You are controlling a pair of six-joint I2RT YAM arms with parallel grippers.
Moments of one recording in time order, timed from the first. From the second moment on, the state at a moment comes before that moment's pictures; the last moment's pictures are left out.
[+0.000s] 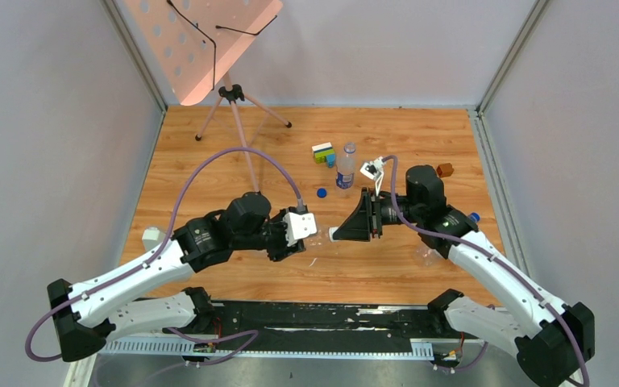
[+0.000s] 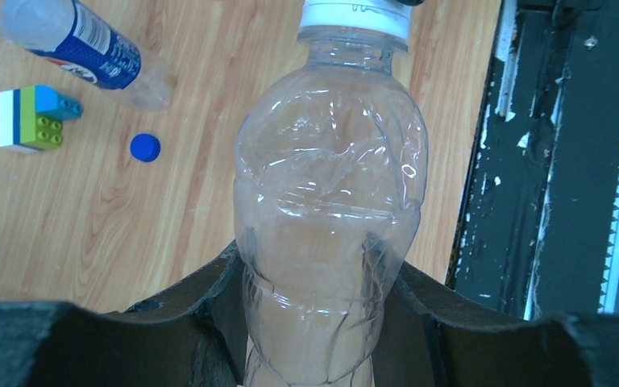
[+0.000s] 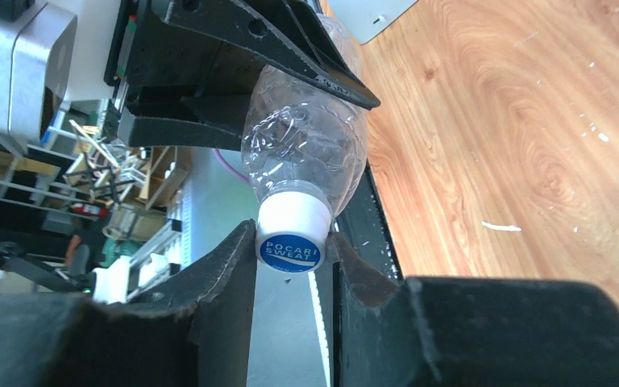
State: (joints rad) left arm -0.99 0.94 0.90 -0.55 0.20 0.35; right arm 0.56 1.00 0.79 -0.13 -0.97 0.54
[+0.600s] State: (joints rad) left arm -0.95 0.97 0.95 -0.66 0.41 0.30; right arm 0.66 0.87 0.71 -0.06 -0.90 0.20
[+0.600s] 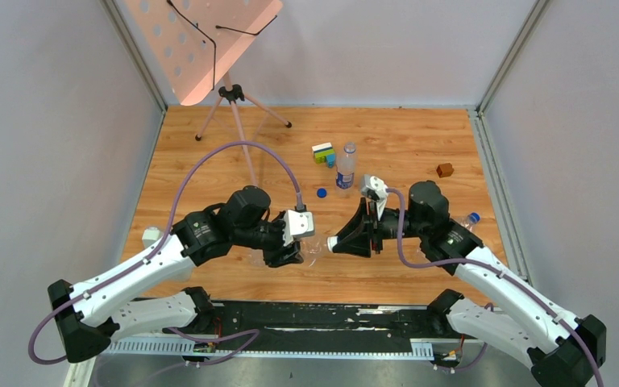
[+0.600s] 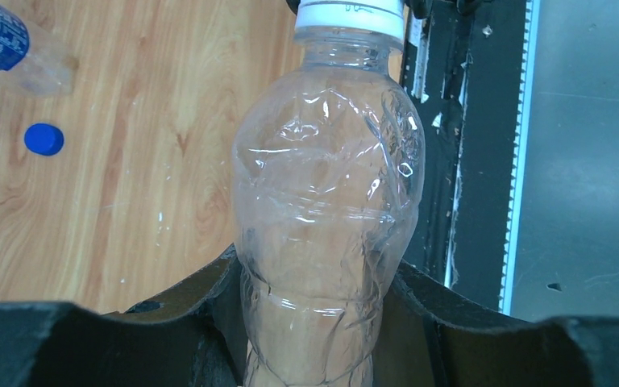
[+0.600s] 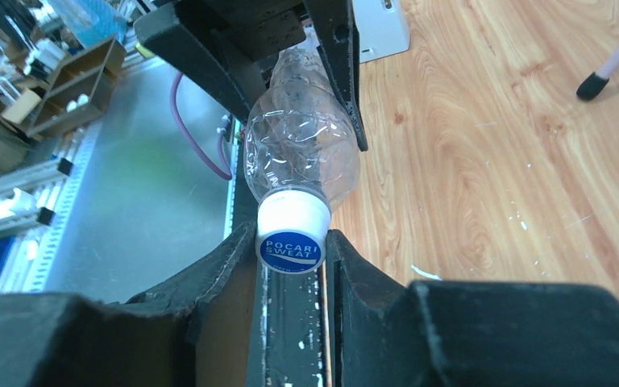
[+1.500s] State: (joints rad) left arm -0.95 0.98 0.96 -0.75 0.47 0.29; right arm 0.88 0.69 0.49 0.11 -0.73 -0.49
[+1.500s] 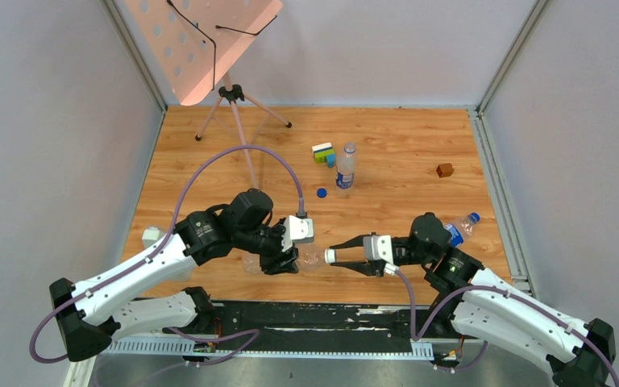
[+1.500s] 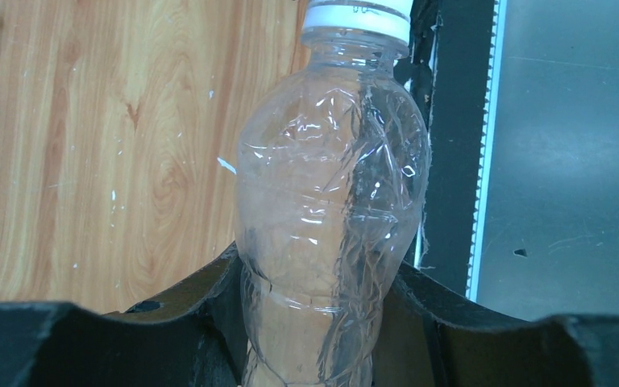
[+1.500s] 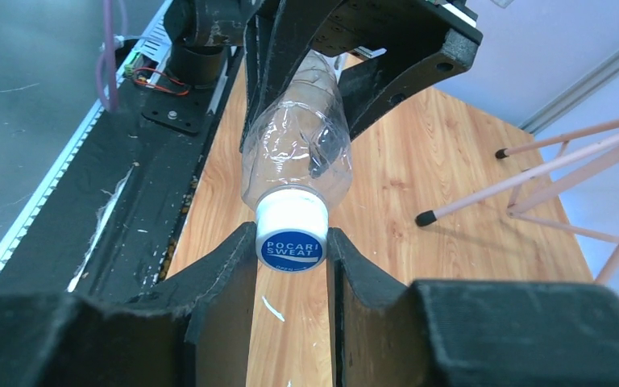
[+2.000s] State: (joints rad) left arm -0.95 0.93 0.82 -0.58 0.17 0.28; right arm 0.88 0.58 0.41 0.24 -0.54 -0.22
